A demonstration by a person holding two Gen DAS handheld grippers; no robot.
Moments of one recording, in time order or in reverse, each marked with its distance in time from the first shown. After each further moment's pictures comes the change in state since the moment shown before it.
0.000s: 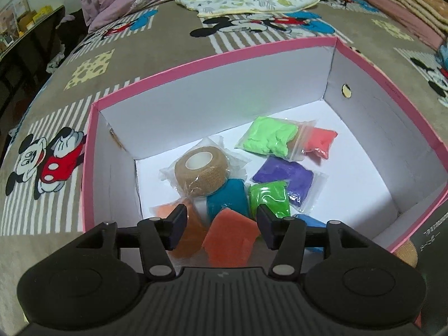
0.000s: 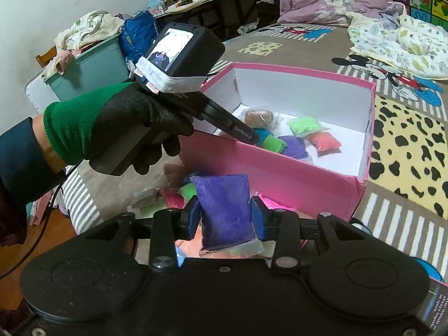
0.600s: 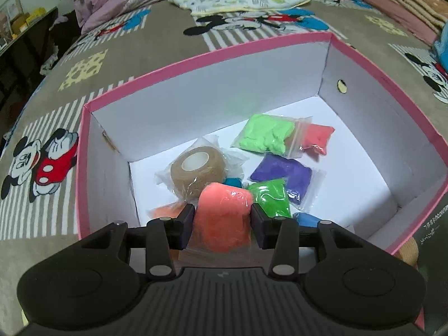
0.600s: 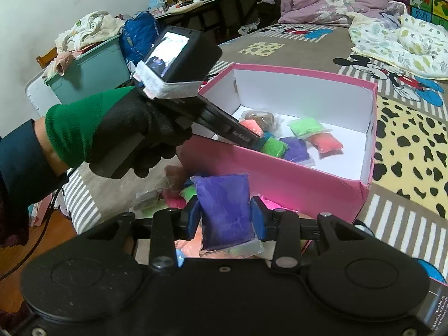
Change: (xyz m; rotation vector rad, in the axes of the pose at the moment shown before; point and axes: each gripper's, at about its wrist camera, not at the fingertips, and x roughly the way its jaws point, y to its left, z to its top) left arm 0.007 0.001 0.002 0.027 0.015 -0.014; right arm 0.005 0.001 -0.001 0.002 0.004 0.010
